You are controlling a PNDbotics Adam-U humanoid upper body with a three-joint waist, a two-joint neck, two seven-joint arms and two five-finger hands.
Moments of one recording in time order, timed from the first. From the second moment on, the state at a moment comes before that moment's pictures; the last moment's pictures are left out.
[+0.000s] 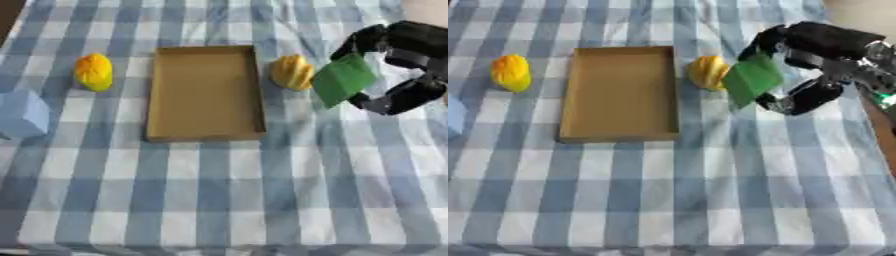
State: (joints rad) left arm -0.52 0.58 -0.02 -1.66 0.36 -0.04 0.43; right arm -0.64 -0.86 0.34 -1.77 0.50 -0.15 0.42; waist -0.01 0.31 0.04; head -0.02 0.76
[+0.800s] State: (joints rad) left arm -0.56 0.58 -0.03 -1.68 0.36 -0.03 0.42; right arm -0.97 -0.67 0.42 -1.62 0.46 -0.13 0.57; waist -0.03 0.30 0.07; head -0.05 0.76
